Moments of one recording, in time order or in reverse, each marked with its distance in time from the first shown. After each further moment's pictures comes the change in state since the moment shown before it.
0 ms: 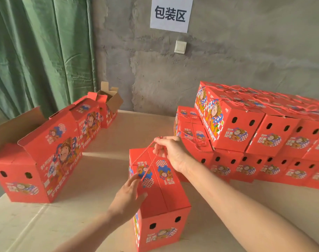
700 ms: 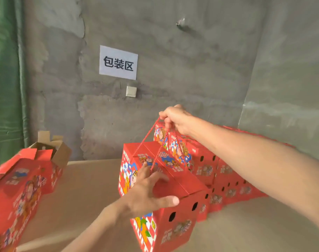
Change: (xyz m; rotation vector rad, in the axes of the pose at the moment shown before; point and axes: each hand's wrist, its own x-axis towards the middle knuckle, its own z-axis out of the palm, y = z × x) left_hand 0.140 0.068 -0.132 -0.419 -0.284 0.608; right_hand 0.070 -0.213 -0.009 -0.424 0.606 -0.201
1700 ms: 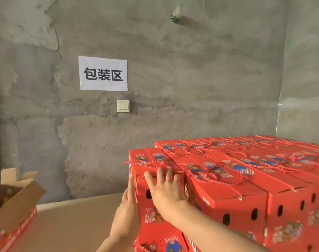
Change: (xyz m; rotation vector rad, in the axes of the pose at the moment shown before) left_hand 0.272 -0.191 0.070 0.310 0.499 -0.236; right_hand 0.218 0.251 0.040 -1.244 -0.185 -0.501
